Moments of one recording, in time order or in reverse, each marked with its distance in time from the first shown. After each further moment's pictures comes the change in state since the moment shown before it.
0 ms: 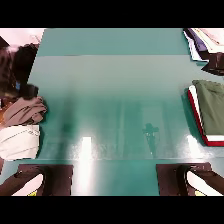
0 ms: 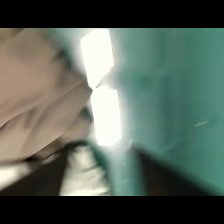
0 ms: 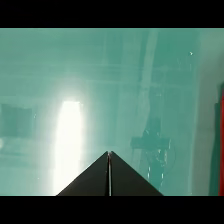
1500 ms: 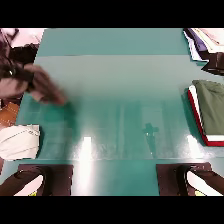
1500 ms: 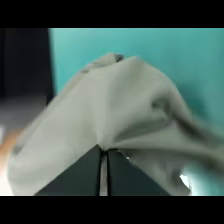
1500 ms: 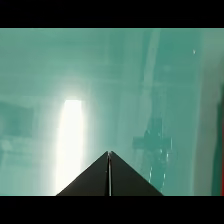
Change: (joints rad) left arm -0.113 0.028 0.178 0.077 0.294 0.165; right arm 0.000 0.002 -0.001 0.009 -0.011 0.000
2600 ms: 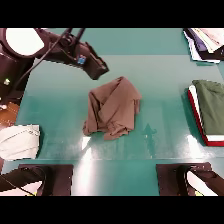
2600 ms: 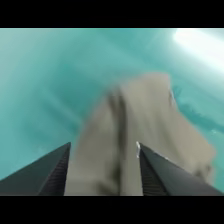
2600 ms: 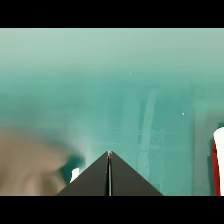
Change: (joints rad) left arm -0.365 -0.334 0.402 -0.537 -0.116 0.176; right arm 0.000 0.092 0.000 0.000 -0.162 0.000
